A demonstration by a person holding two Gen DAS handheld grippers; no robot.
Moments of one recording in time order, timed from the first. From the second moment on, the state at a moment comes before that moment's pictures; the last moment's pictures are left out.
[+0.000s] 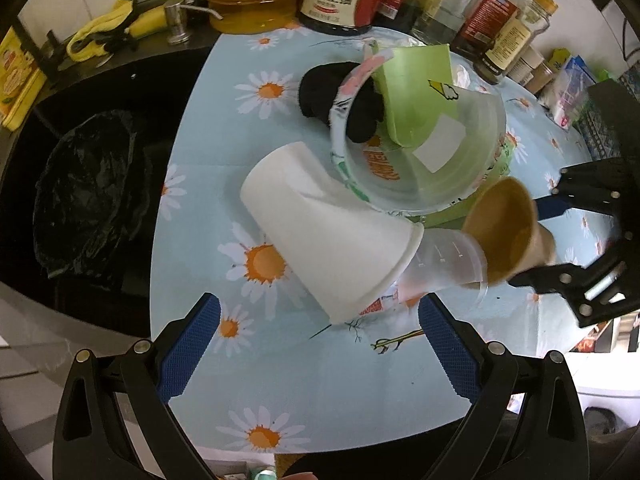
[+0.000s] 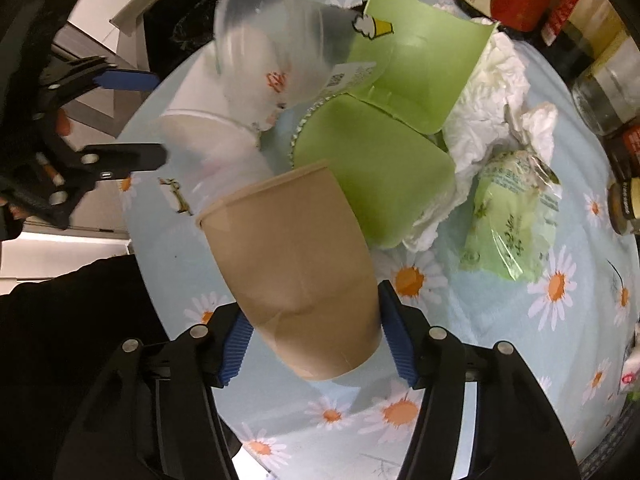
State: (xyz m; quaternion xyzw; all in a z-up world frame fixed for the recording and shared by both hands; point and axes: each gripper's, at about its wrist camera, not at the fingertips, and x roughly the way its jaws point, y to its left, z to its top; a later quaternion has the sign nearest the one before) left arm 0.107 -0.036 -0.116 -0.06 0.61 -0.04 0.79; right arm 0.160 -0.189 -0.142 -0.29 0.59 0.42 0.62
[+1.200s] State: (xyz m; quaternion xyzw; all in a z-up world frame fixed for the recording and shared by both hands) left arm 0.109 -0.020 -0.117 0.04 0.59 0.01 0.81; right arm 0.140 -0.261 -0.095 -0.18 0.57 0.41 0.69
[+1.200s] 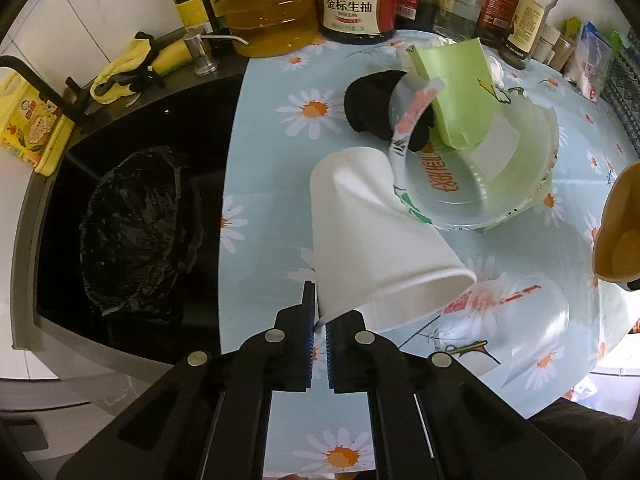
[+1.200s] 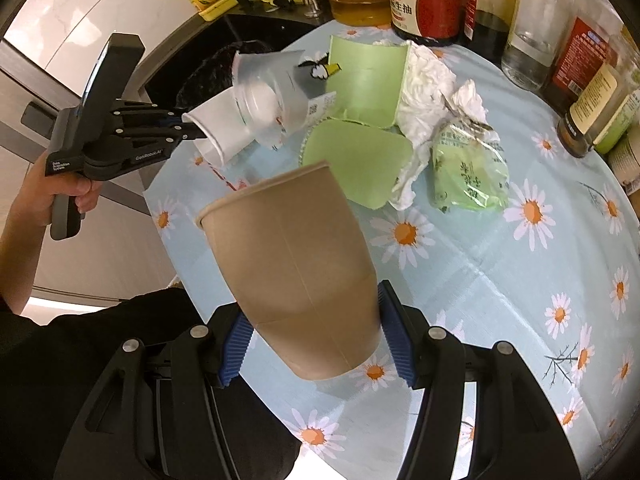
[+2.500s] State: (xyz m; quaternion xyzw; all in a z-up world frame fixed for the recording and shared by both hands) left arm 0.106 0.200 -0.085 0.00 0.58 0.00 0.81; right arm 0.165 0.049 -0.083 -0.13 0.56 0.47 0.67
